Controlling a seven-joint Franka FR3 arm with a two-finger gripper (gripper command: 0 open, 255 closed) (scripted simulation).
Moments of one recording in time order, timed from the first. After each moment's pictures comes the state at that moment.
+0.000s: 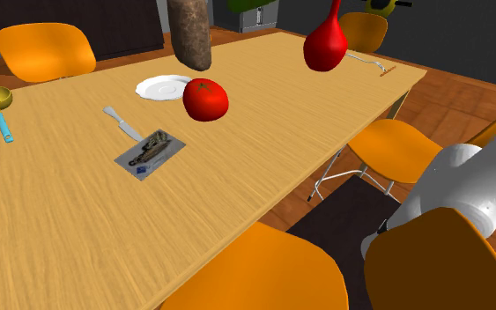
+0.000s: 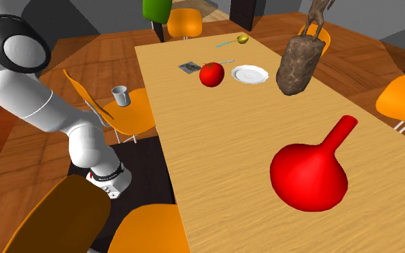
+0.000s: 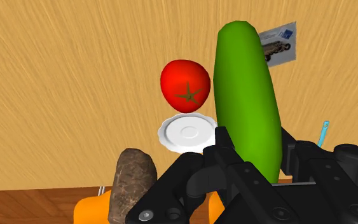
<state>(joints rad) 0.18 -0.33 0.48 -1.31 -0.11 1.41 0.55</state>
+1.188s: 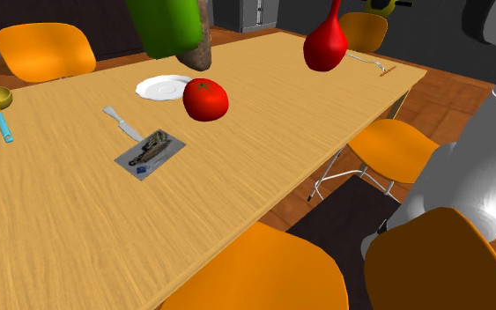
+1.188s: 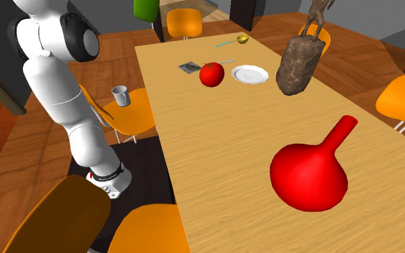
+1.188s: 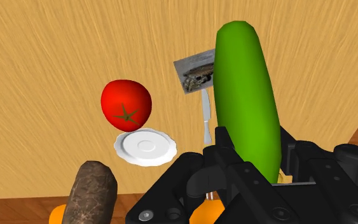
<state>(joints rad) 0.28 0.04 0.94 -1.04 -0.48 1.30 0.96</state>
